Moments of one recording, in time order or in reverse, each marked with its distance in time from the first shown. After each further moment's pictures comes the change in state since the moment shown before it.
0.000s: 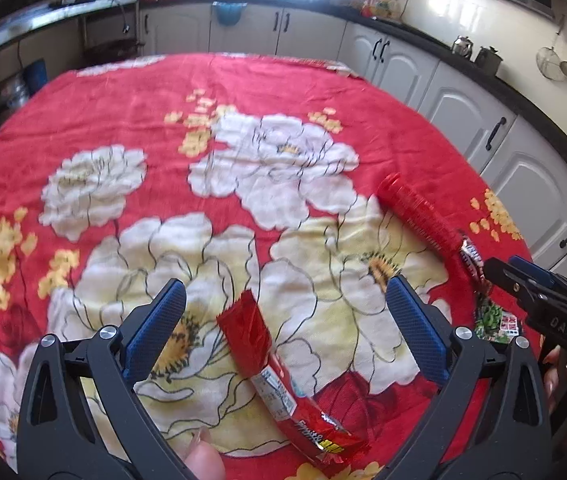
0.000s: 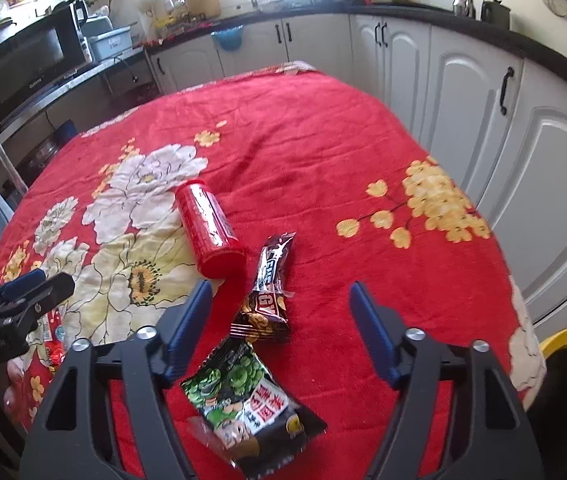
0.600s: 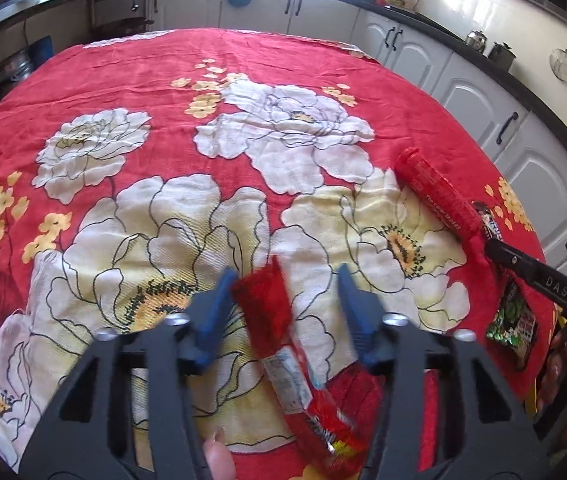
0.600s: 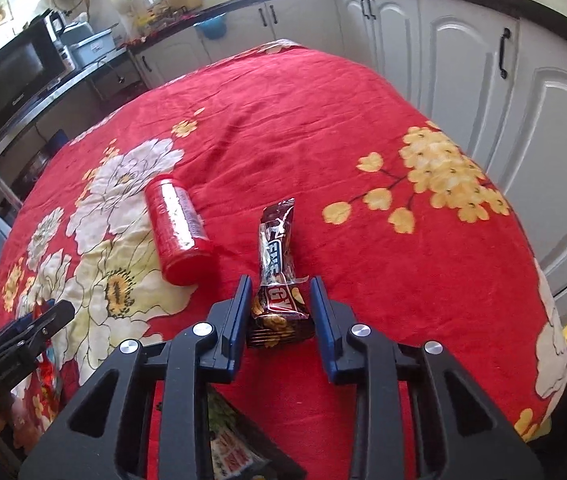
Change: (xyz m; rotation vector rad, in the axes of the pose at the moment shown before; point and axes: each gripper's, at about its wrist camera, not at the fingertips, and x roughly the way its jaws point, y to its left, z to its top) left arm 0.011 0.004 -0.014 -0.023 0.041 0.004; right arm 0.022 -0.022 0.002 0.099 0.043 0.023
